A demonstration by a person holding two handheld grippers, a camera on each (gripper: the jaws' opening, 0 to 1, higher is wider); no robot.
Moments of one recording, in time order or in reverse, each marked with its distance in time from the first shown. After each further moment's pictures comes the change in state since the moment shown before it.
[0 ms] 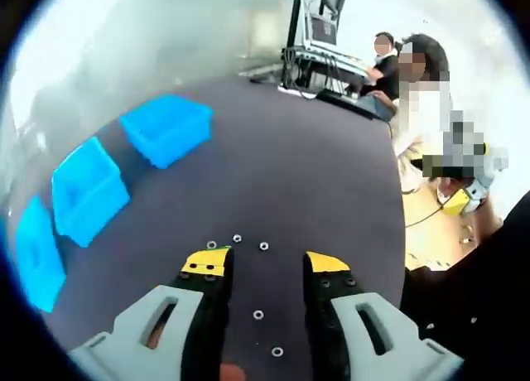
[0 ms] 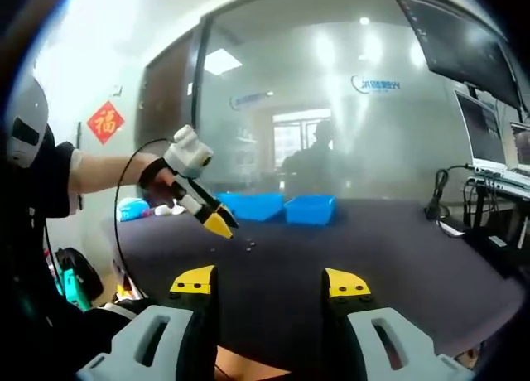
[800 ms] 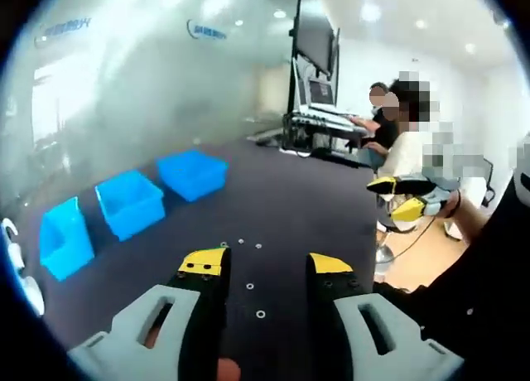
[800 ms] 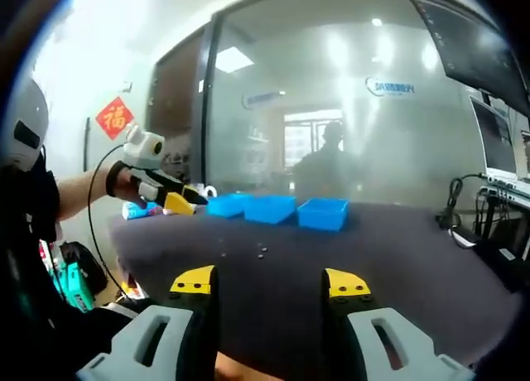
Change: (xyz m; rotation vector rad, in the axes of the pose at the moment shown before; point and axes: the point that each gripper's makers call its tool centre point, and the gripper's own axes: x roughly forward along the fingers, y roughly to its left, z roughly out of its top) left arm -0.091 0.001 -0.003 -0.025 -0.334 0.047; right arm 0.015 0.016 0.011 -0.028 0.004 0.052
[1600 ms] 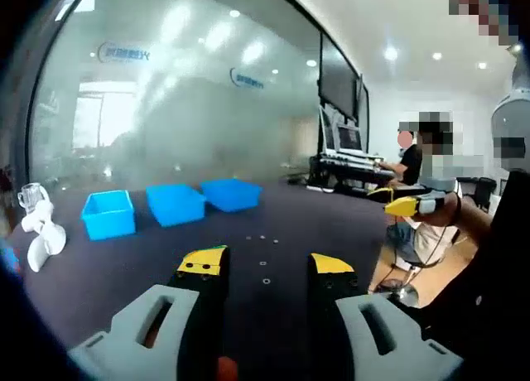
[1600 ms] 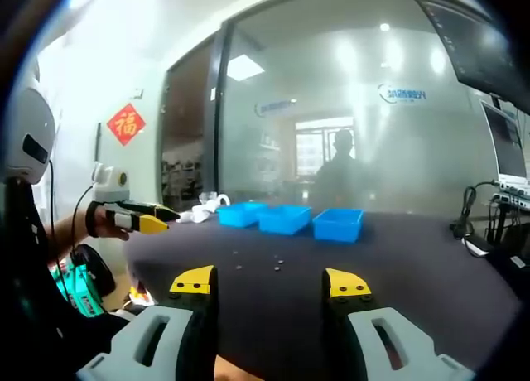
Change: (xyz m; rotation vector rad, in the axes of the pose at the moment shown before) left arm -0.087 -0.006 -0.036 -0.029 -0.308 0.204; right arm 0.004 0.021 0.017 -0.008 -0.045 0.061
